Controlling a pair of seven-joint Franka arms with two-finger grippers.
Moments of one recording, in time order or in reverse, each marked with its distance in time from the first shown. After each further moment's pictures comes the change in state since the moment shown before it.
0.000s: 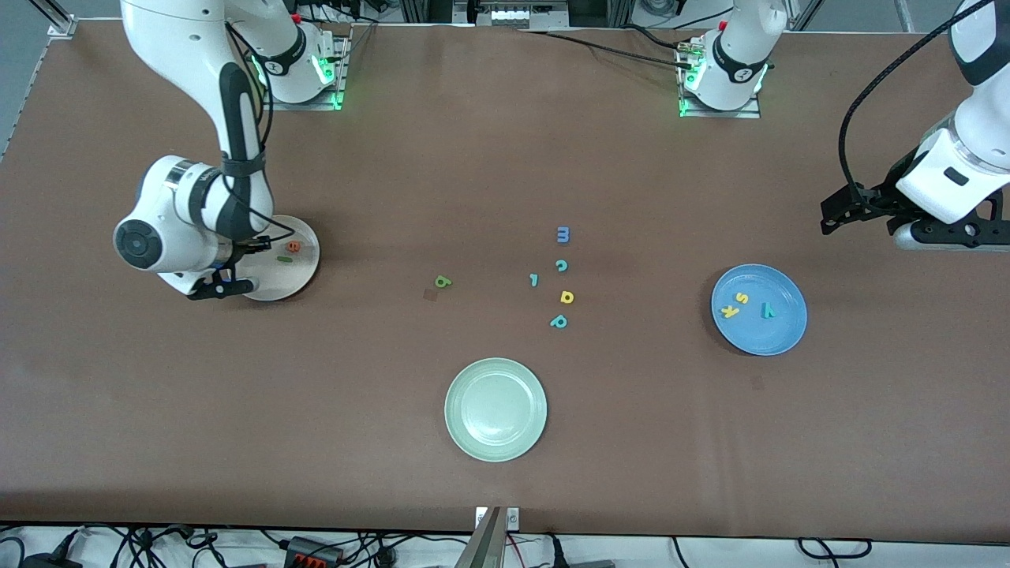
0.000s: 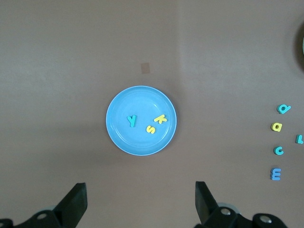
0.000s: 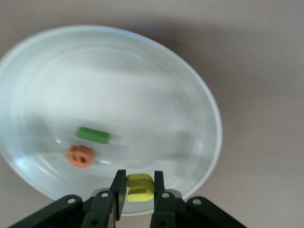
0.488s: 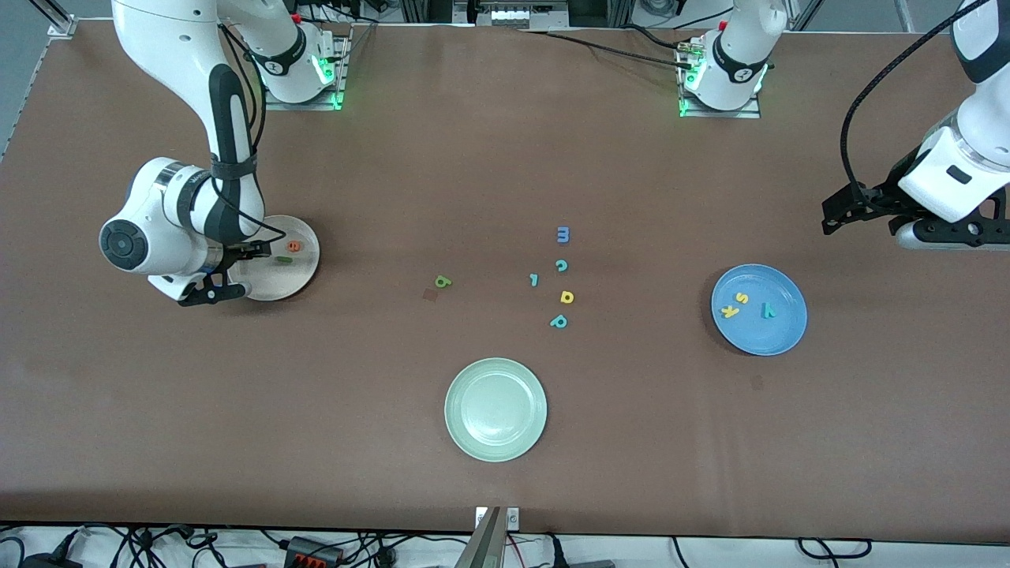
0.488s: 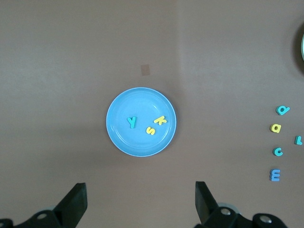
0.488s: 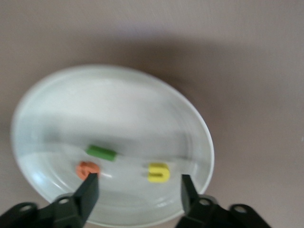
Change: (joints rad) left arm 0.000 0.000 0.000 0.005 0.000 0.000 0.000; right arm 0.002 -0.001 0.009 0.059 0.043 0.015 -0.016
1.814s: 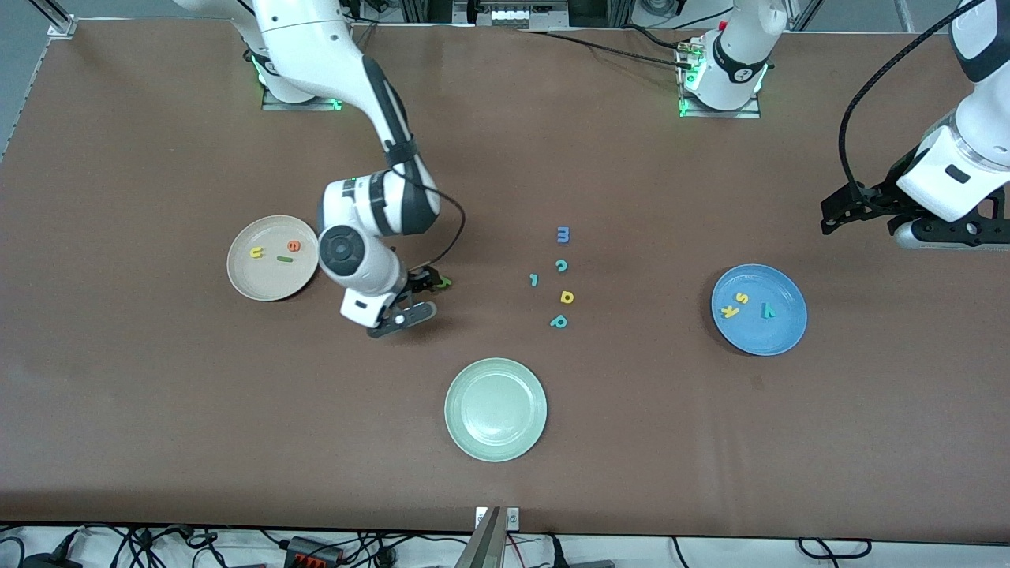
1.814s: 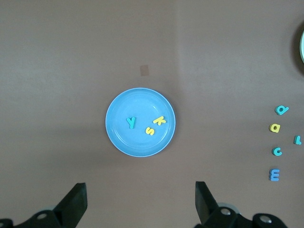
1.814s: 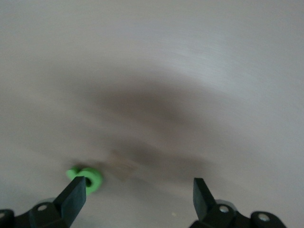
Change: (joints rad) left arm -0.002 0.000 -0.002 0.002 0.000 0.000 0.000; right arm 0.167 0.195 0.334 0.372 0.083 0.172 0.199
